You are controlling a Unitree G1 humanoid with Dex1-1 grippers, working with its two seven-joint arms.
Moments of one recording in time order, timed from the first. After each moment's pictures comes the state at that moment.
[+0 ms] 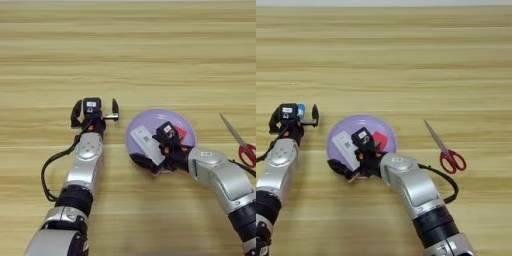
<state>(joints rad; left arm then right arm) -0.35 -0.02 0.05 0.65 0.03 -0.20 0.14 -0.20 -0.12 0.29 0.06 0.17 0.56 0.57</state>
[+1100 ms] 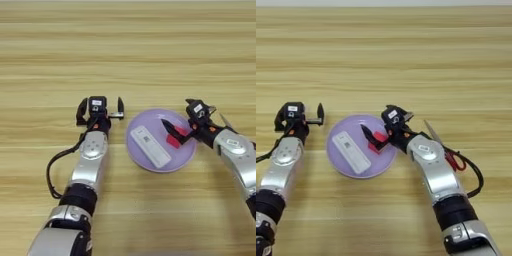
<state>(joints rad) -0.36 -0.04 0.03 0.65 0.04 -0.20 0.14 -0.29 -0.23 0.16 0.33 0.02 0.01 0.47</state>
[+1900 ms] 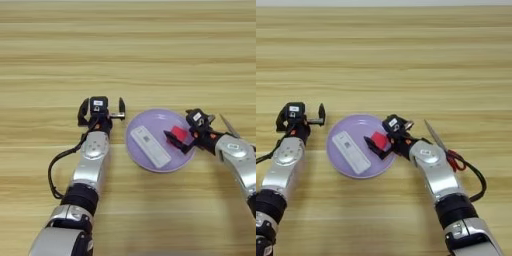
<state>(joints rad) -0.37 -0.05 0.03 0.66 0.04 -0.20 0.14 -0.30 -0.24 0.17 0.44 -0.03 0.02 0.53</state>
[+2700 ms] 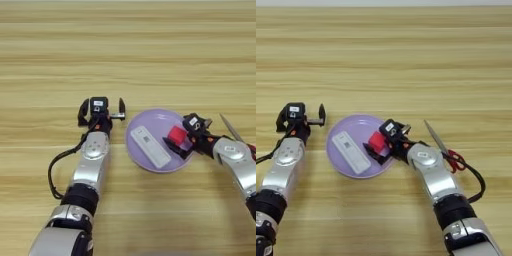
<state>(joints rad) -0.37 -0.05 0.03 0.66 0.04 -0.20 0.14 -0.30 -0.24 0.20 0.45 -0.06 0.04 0.54</state>
